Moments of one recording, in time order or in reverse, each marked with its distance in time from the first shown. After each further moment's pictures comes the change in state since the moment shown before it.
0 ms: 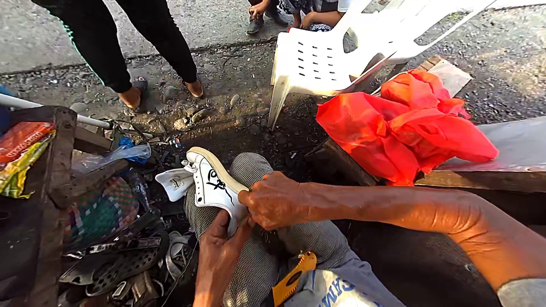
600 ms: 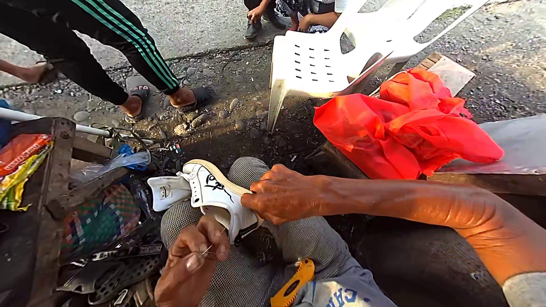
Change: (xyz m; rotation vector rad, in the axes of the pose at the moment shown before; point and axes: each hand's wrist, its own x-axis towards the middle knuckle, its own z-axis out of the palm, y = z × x) left_hand 0.029 0.002 -0.040 -0.706 -0.495 0.253; right_hand -0.018 0.030 -0.010 -0.158 0.166 -0.206
